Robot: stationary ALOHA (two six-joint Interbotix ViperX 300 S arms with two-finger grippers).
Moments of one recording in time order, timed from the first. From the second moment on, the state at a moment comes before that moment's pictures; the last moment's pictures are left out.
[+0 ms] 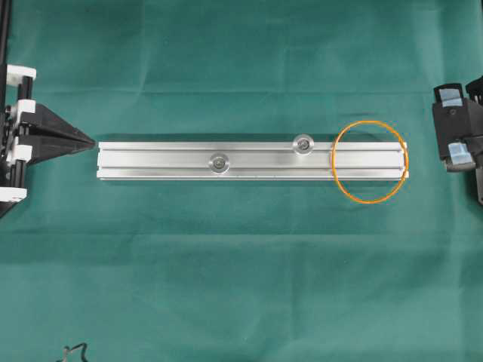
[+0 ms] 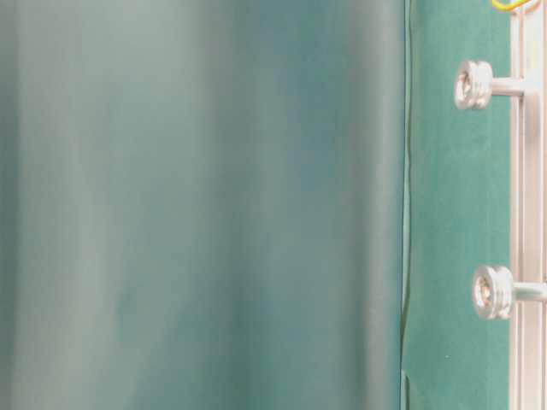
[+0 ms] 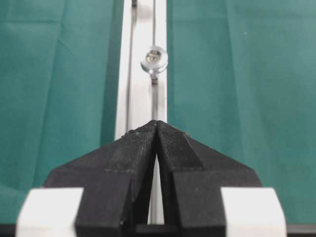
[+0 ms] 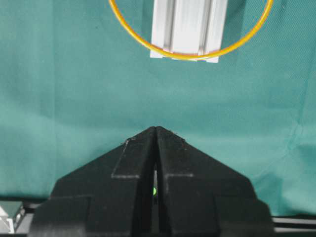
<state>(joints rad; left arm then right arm) 0.00 -0.96 1.06 0.03 0.36 -0.01 0.00 -0.71 0.82 0.00 1.23 0.09</state>
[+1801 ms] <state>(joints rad) 0.00 -0.96 1.06 0.03 0.36 -0.01 0.00 -0.65 0.81 -0.05 1.04 0.09</state>
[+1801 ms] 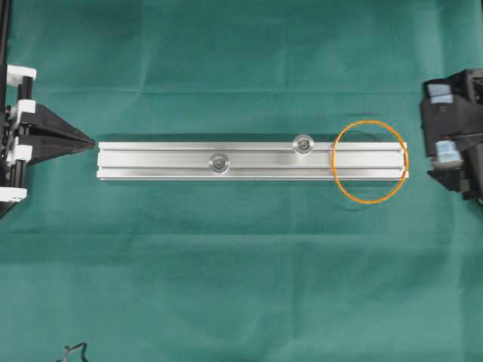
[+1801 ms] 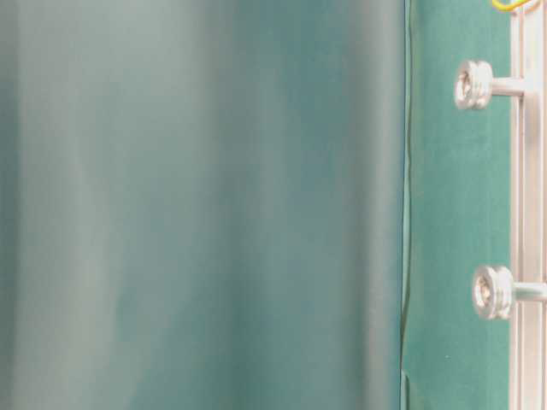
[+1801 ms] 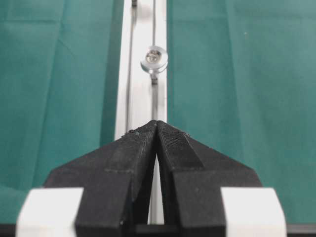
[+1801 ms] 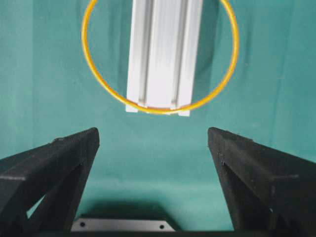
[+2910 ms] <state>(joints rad) 0.00 -0.96 1.06 0.03 0.36 -0.01 0.00 -0.46 0.70 -0.05 0.98 0.09</state>
